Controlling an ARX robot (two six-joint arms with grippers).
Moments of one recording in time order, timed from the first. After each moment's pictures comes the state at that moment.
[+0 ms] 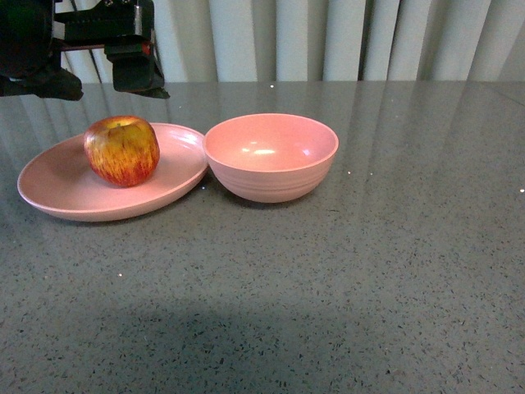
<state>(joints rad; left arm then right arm) -0.19 1.60 1.09 -0.03 0.03 -0.06 0.00 0.00 0.01 0.00 0.00 0.01</state>
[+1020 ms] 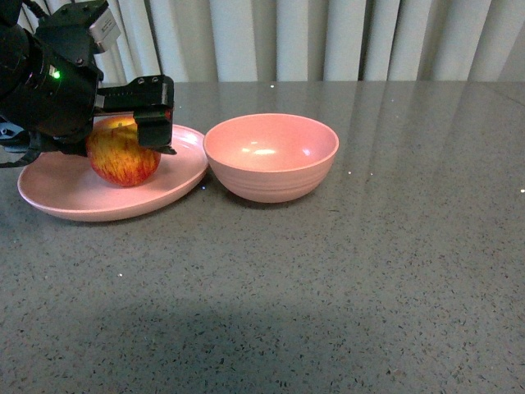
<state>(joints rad) -0.18 1.78 1.18 -0.11 -0.01 -0.11 0.00 0.00 0.01 0.00 0.00 0.01</state>
